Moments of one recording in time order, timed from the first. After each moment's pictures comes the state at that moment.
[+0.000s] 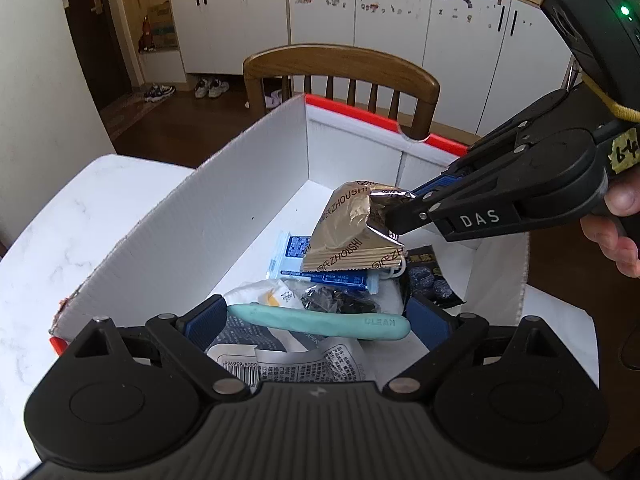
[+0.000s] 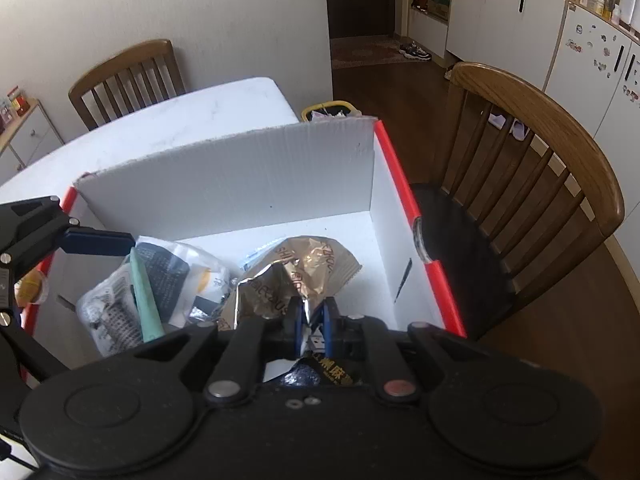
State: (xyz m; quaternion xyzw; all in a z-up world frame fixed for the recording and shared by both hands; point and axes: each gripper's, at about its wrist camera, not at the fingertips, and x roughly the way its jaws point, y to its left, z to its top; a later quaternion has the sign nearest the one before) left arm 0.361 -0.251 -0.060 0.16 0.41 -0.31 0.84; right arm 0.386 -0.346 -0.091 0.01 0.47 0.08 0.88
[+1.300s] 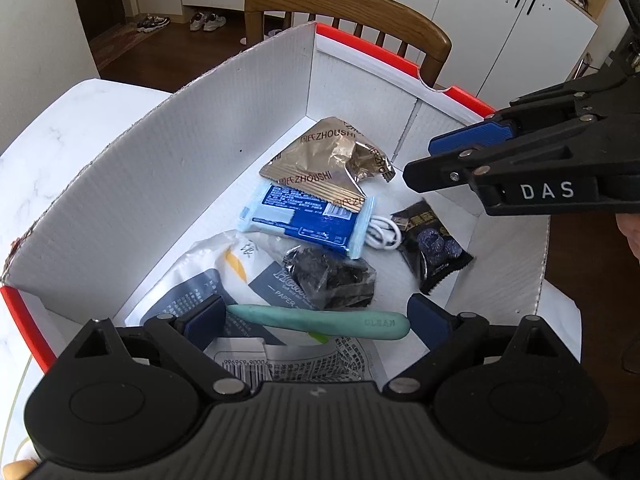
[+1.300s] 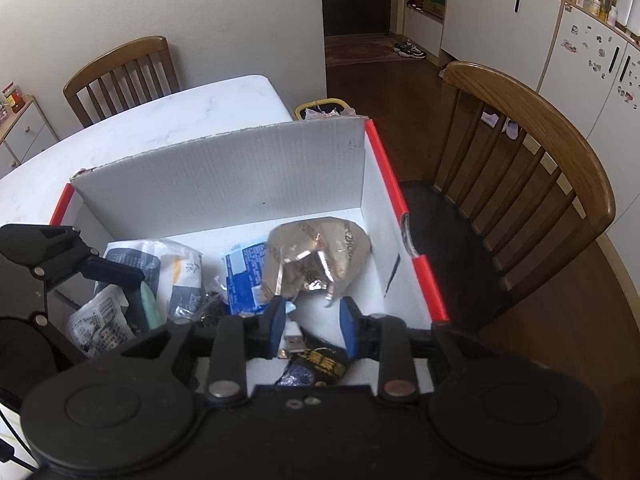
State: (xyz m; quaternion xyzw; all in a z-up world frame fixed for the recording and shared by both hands) left arm 0.378 -0.257 -0.085 0.13 0.50 -0.31 0.80; right arm 0.384 -0.354 -0.084 0.00 0.48 0.07 0.88
